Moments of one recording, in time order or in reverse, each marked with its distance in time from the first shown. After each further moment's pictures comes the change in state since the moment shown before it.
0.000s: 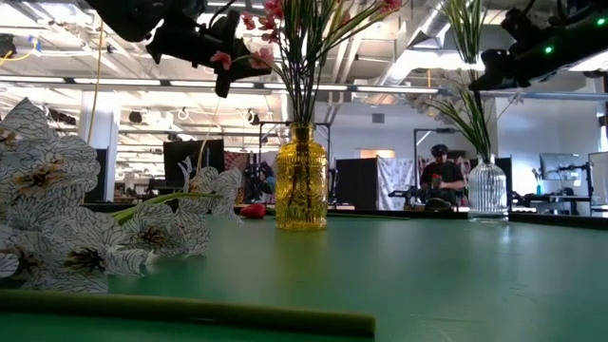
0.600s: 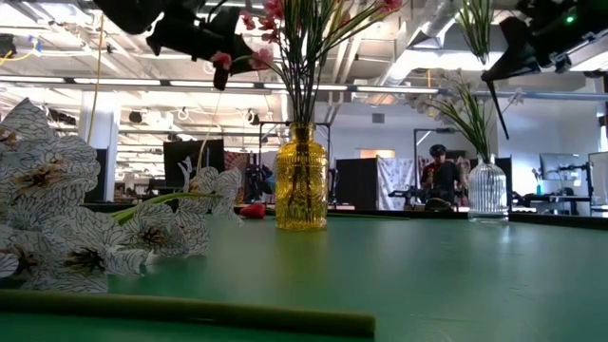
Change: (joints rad) left arm 0.027 -0.003 0.058 -0.074 -0.016 0.052; right arm 0.143 0.009 0.225 -0.470 0.022 0.347
